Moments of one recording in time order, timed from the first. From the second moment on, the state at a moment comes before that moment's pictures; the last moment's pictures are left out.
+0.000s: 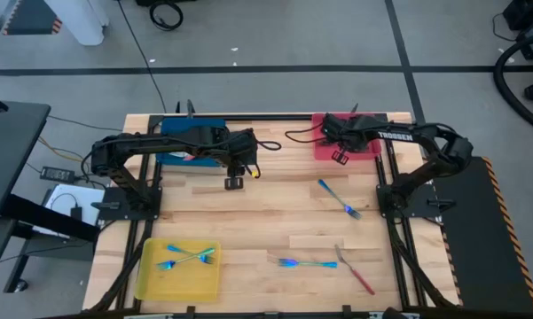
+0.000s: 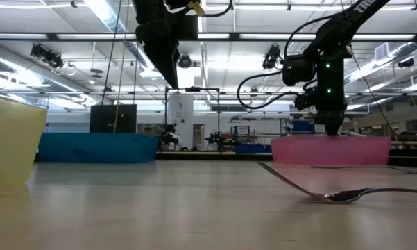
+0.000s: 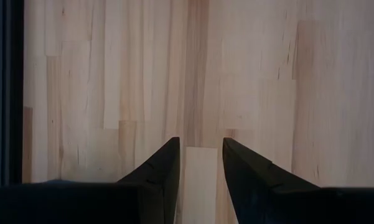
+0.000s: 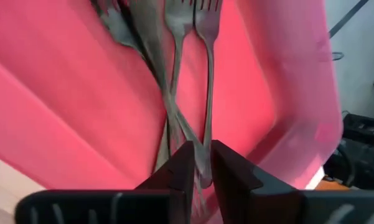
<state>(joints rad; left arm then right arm) 0.19 1.65 1.44 -0.95 -0.09 0.19 -0.63 1.45 0.87 -0.84 0.52 -0.06</state>
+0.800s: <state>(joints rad) 0.09 1.65 1.44 -0.77 0.02 0.19 -0.35 1.15 0.87 -1.10 0.00 0.49</state>
